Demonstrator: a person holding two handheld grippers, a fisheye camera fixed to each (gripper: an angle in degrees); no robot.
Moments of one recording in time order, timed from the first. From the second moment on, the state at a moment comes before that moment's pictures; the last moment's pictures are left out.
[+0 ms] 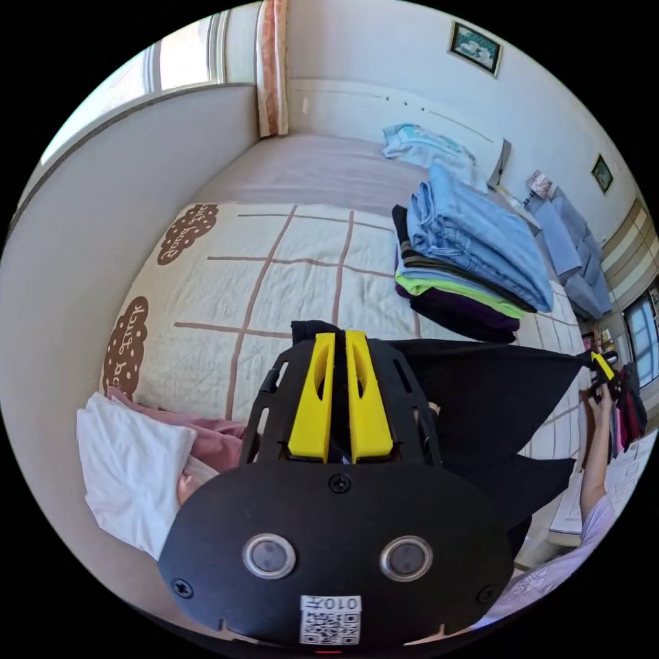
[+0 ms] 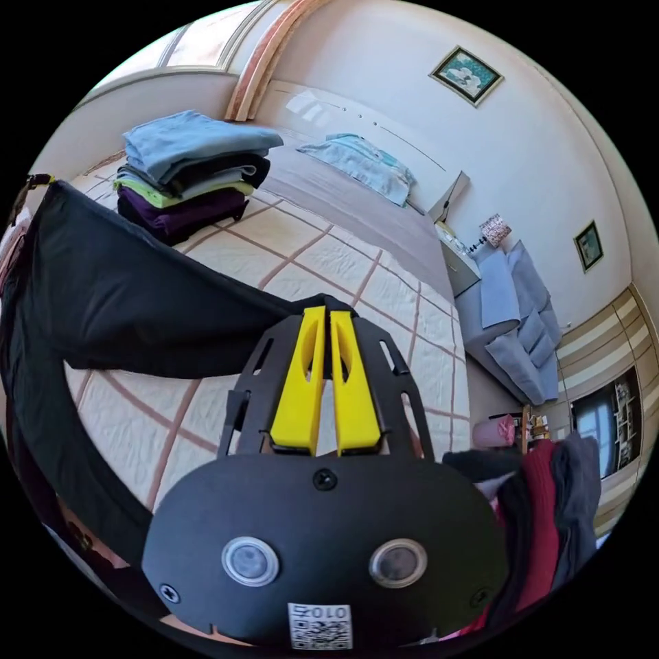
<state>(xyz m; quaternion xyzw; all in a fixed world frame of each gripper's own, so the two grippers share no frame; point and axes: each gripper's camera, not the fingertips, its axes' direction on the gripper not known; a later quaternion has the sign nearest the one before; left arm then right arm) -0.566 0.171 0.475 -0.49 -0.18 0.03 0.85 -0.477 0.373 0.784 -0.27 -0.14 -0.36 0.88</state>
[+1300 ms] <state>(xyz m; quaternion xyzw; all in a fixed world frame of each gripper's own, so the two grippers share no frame) -0.648 0.367 0.153 -0.43 -0.25 -0.37 0.78 -0.776 0.432 0.628 -0.50 -0.38 -0.26 0.73</state>
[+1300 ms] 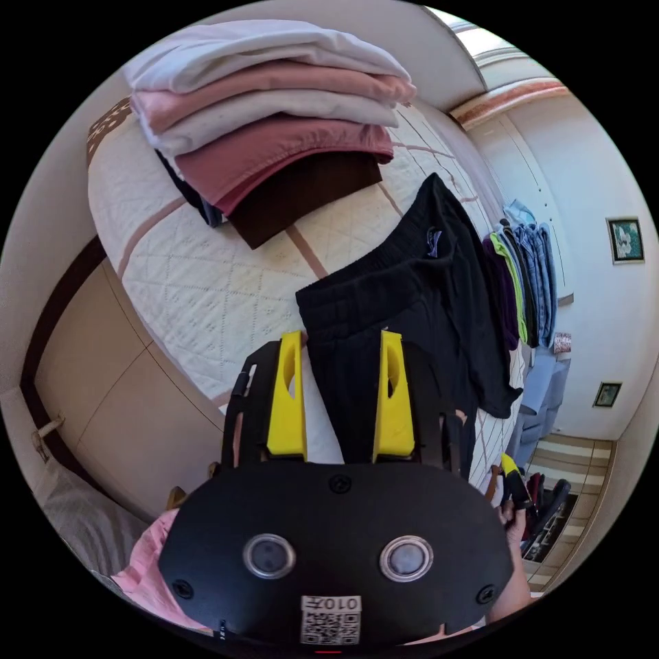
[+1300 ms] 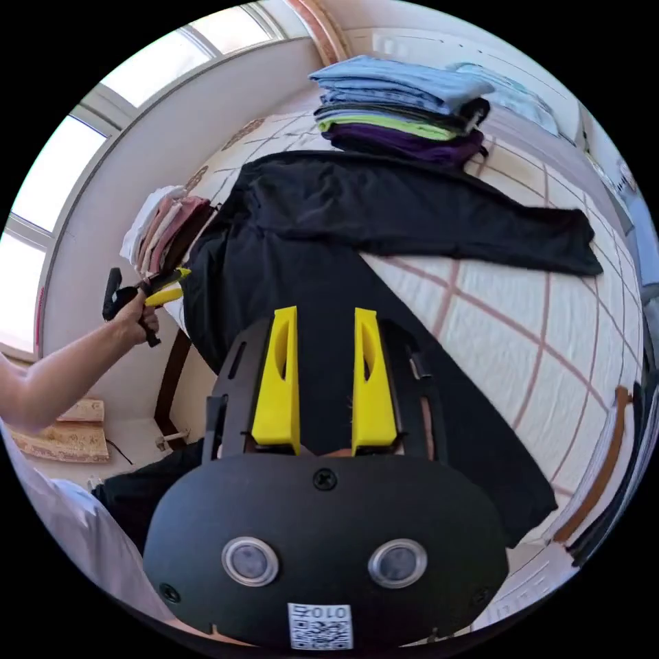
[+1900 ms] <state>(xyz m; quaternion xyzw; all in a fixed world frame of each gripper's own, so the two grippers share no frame) -0.719 0.382 0.071 -0.41 -0.13 -0.38 0.82 -1.321 0.481 0.640 -0.50 -0.28 -0.44 0.69</state>
